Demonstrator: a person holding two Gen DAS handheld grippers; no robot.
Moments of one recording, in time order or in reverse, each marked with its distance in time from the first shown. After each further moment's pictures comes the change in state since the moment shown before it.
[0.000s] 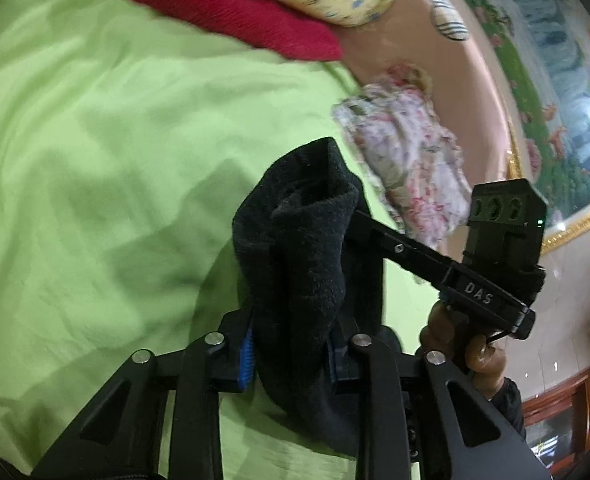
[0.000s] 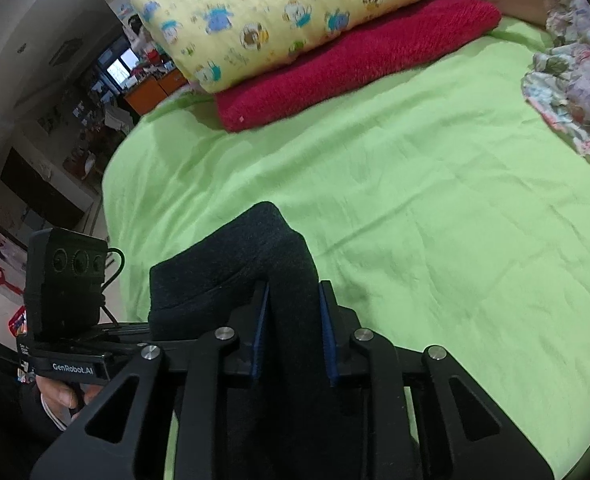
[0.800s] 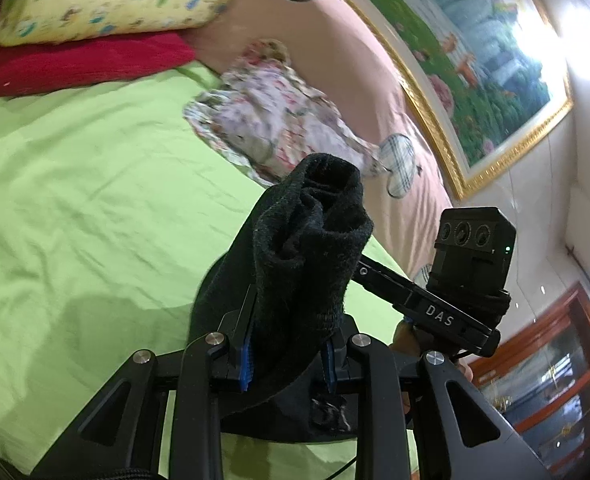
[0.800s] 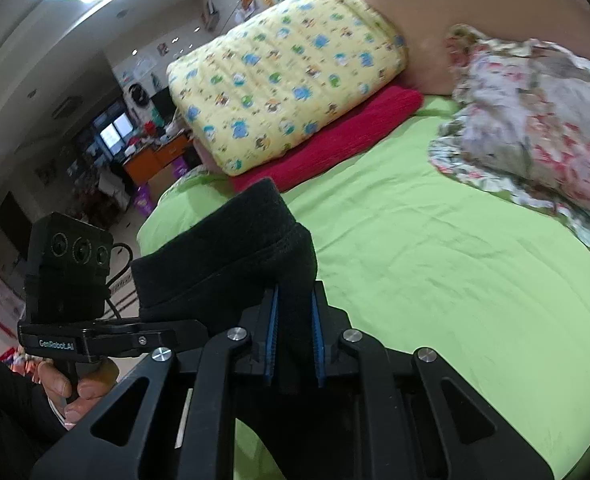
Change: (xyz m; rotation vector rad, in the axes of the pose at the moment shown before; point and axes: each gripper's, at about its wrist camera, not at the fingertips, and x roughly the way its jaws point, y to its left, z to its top) left arm -0.025 -0.150 -0.054 0.274 0.030 -0.173; right arm -0.159 0.018 -0.070 0.056 -0.299 -0.076
